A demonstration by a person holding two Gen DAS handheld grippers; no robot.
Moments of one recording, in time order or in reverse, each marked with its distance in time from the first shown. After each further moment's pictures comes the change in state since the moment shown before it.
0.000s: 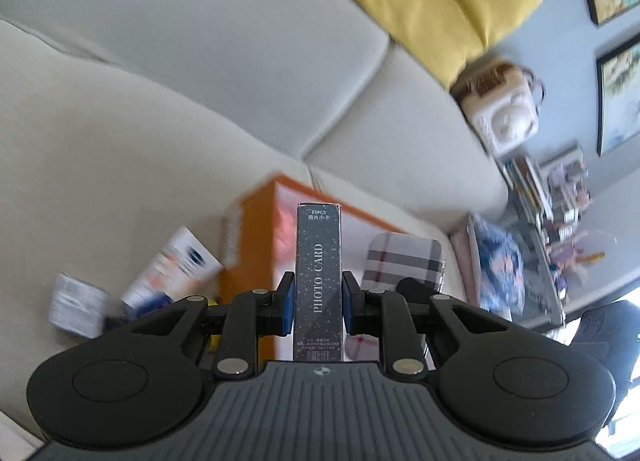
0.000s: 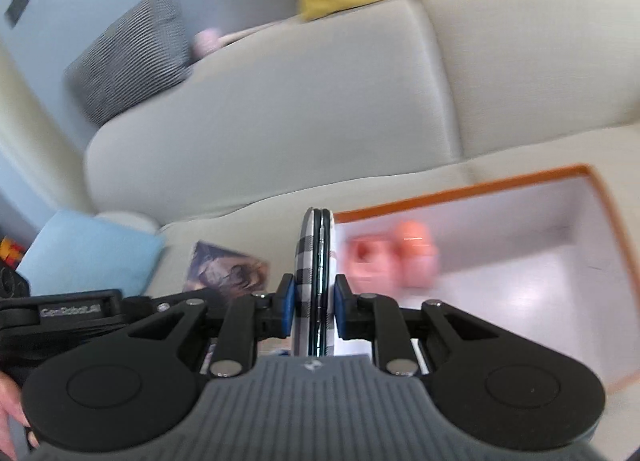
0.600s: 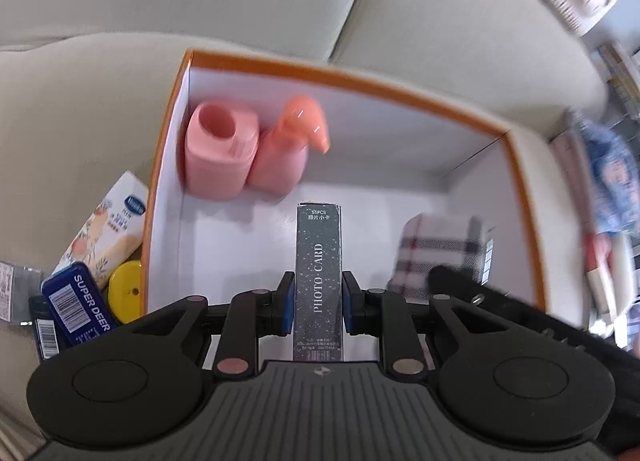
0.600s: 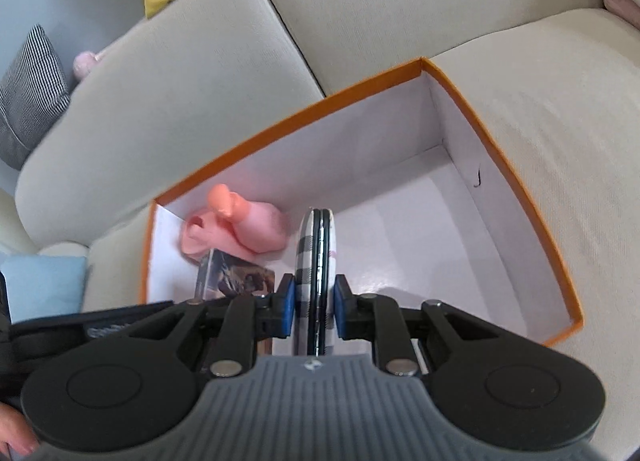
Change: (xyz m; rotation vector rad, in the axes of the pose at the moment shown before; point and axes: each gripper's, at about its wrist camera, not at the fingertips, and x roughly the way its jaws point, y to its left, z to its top) left arm 0.147 -0.066 -0.052 0.160 0.179 0.387; right arm 0.034 -0.131 -0.022 0.206 0.090 -0.104
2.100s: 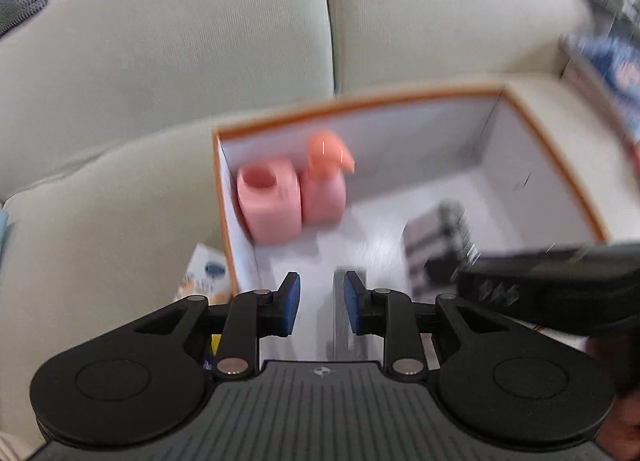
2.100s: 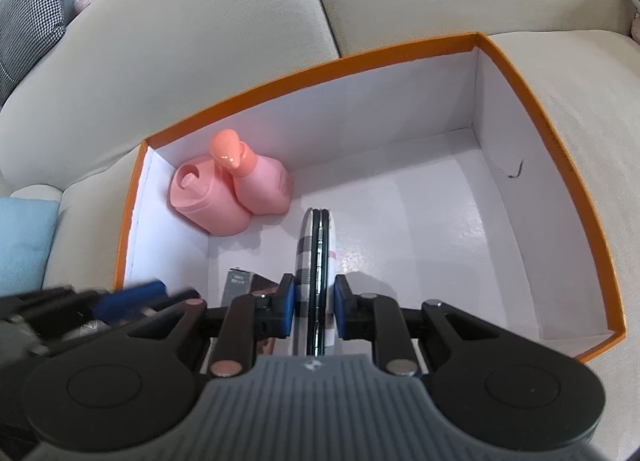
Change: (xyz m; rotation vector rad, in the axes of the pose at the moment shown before) left arm -0.050 -0.020 -0.020 0.330 -0.177 0.184; right arm 0.026 0.033 -0.011 -0.128 0.095 -0.075
